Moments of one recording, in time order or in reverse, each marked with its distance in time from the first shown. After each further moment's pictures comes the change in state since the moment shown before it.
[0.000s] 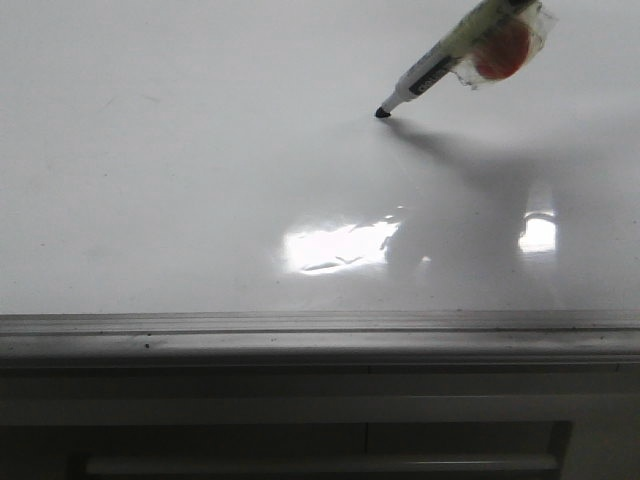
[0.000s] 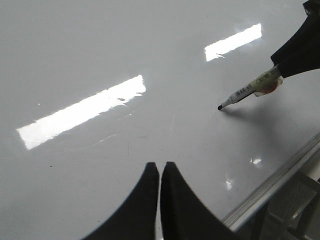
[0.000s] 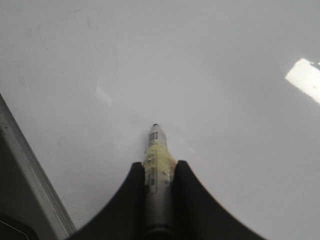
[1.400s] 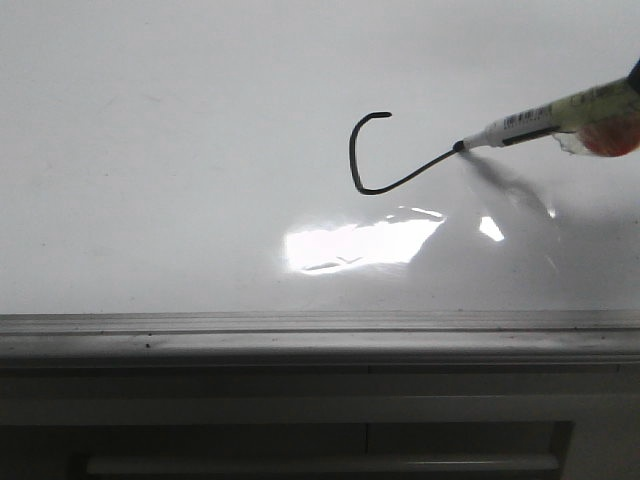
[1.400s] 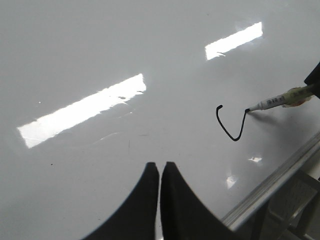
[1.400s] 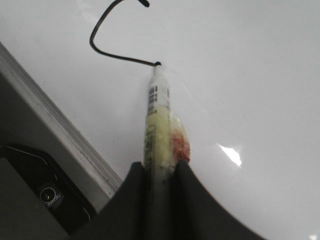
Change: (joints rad) left arm 0.000 0.000 0.000 0.000 0.003 0.000; right arm 0.035 -0.043 -0.005 -0.327 0.295 0.383
